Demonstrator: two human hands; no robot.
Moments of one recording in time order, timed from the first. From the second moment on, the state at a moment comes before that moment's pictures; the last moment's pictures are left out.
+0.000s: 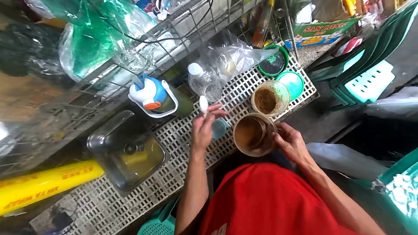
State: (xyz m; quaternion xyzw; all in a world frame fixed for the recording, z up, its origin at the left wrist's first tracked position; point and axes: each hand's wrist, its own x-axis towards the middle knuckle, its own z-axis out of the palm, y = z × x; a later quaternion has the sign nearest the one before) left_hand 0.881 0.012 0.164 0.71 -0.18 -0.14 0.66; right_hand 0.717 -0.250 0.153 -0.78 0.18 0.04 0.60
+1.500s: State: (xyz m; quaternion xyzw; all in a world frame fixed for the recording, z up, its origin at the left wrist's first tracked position) left_hand 0.795 0.045 0.155 0.72 -0.15 -0.44 0.51; right_hand 0.755 -0.229 0.163 -0.93 0.03 -0.17 0.34
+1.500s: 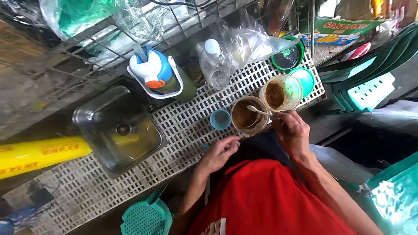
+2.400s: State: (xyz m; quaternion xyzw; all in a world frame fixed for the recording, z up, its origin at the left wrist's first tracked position) left_hand 0.795 0.026 0.118 0.73 -0.15 -0.42 0.51; right_hand 0.771 -0.197 0.126 -0.94 -0.03 -0.03 0.34
